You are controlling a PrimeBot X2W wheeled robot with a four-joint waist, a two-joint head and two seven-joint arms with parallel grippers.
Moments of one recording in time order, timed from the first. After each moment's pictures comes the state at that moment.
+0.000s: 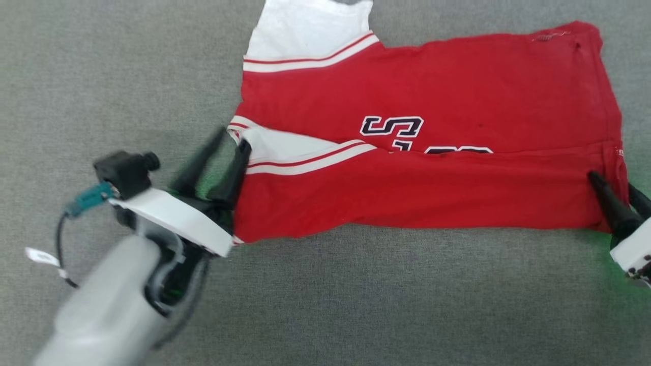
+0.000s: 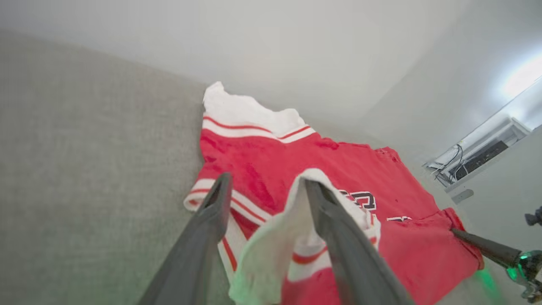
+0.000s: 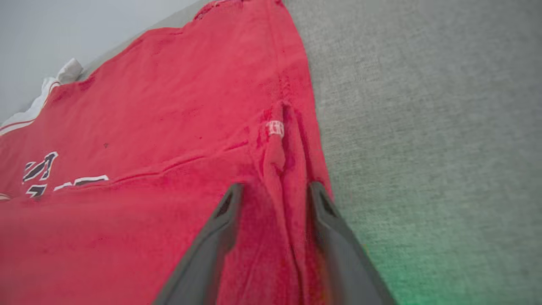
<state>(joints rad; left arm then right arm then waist) -0.56 0.43 -0.62 0.34 -1.03 -0.13 -0.26 -0.28 -0.39 -0.12 0.26 0.75 0.13 0.32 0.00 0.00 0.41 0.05</state>
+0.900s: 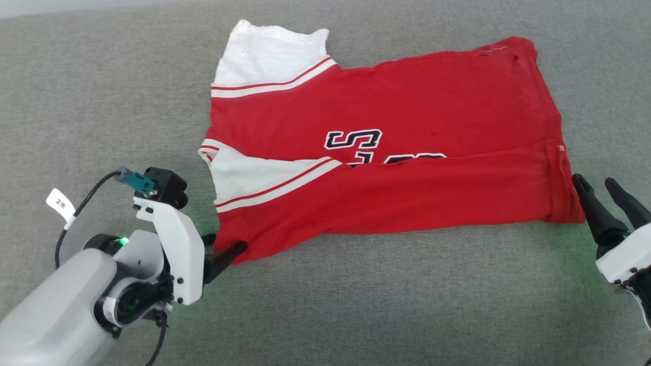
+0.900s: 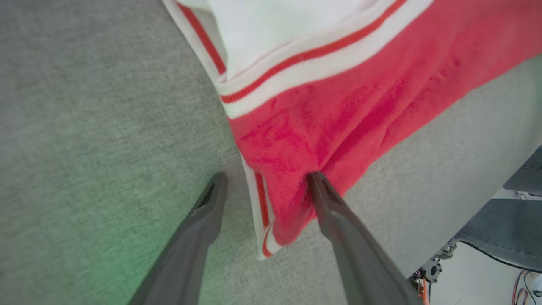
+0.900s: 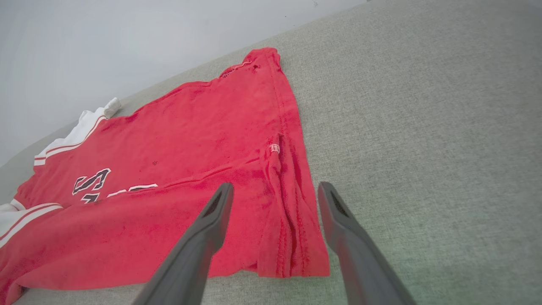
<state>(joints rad) -0.54 0.68 -0.74 0.15 -1.11 0.06 0.59 -0.20 -0.35 -0.11 0.11 0.72 0.13 0.30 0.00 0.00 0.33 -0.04</state>
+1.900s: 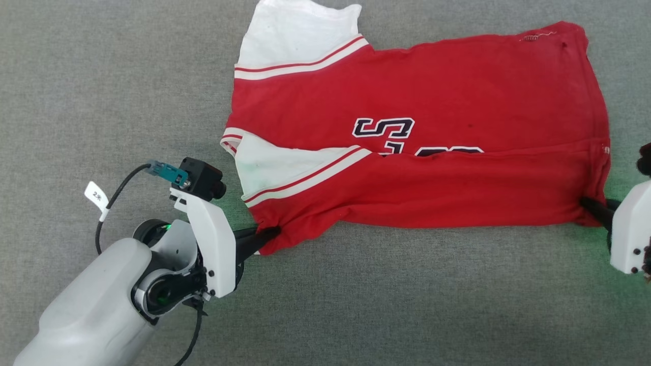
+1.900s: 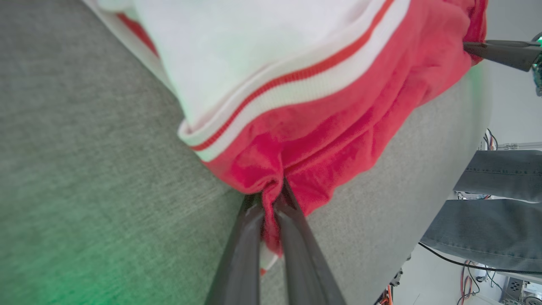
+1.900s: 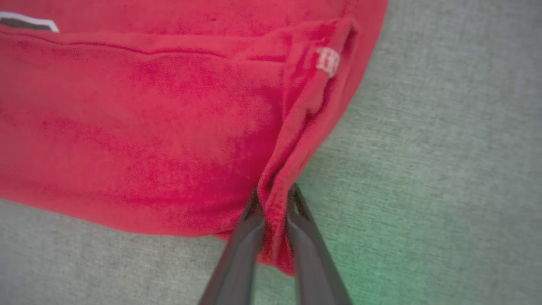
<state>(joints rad) -0.60 0.55 -0.77 0.27 -1.15 -0.10 0.52 -0.36 -0.61 0.14 0.21 0.66 0.13 0.71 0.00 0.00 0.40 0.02</state>
